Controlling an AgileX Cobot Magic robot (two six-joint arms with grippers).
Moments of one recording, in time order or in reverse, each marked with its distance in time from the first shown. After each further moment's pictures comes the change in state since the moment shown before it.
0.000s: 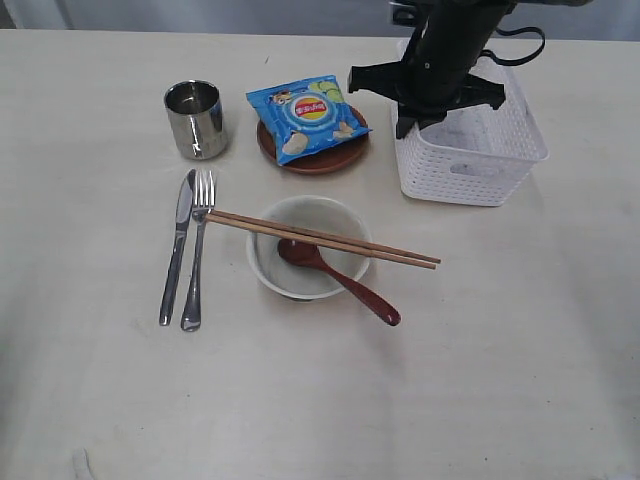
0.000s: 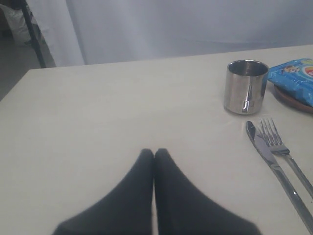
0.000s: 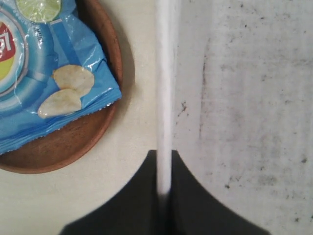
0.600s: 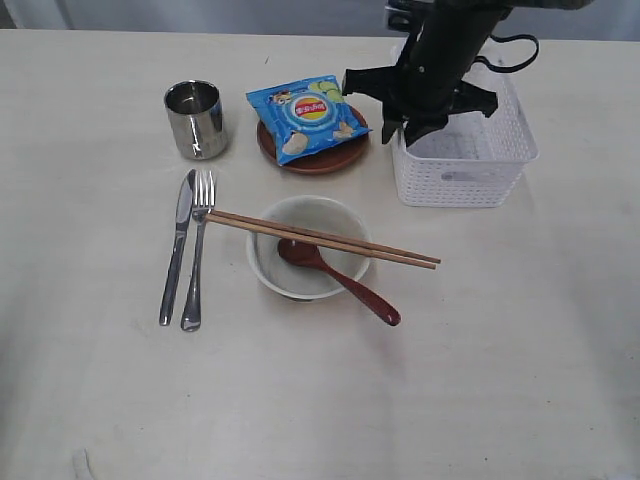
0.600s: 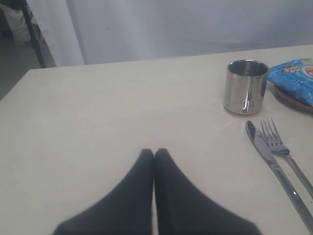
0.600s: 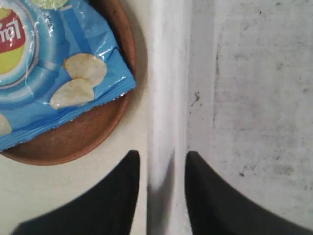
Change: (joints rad) left arm 0.000 0.000 0.000 0.000 0.000 0.000; right arm 0.000 0.006 0.005 0.045 0.000 -0.006
